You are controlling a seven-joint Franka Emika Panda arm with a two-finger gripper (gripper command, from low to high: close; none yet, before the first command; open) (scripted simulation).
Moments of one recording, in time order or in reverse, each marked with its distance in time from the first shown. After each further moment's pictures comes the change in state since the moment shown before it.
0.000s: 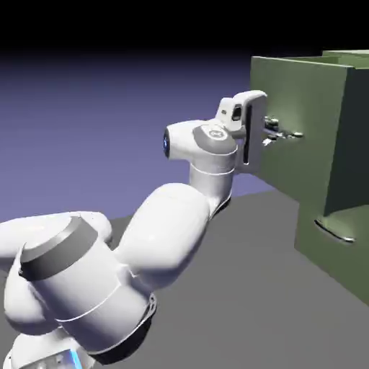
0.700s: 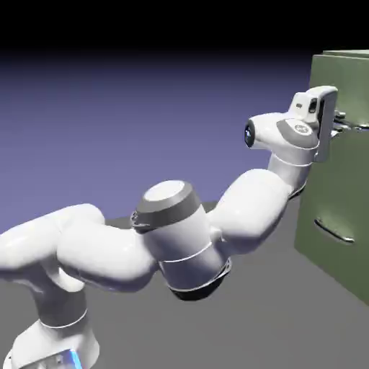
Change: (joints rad) arm 0.589 -0.077 -0.259 0.746 -0.143 0.172 -0.065
